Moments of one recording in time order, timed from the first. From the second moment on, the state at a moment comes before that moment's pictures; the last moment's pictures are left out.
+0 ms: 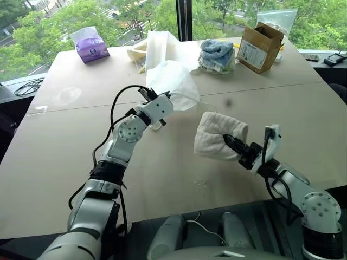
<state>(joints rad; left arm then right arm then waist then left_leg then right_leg) -0.68 0.41 -0.08 0.38 0.14 -0.13 -0.44 -0.08 -0.23 -0.11 -0.51 1.27 0.86 -0.05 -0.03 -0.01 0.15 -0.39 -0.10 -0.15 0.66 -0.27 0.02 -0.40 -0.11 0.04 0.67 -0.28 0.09</state>
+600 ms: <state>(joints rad) -0.78 0.37 0.06 0.13 -0.39 0.62 -0.68 -0.34 -0.02 -0.07 -0.32 1.18 0.74 -0.13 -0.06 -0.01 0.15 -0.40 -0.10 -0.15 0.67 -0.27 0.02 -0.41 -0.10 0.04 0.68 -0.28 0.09</state>
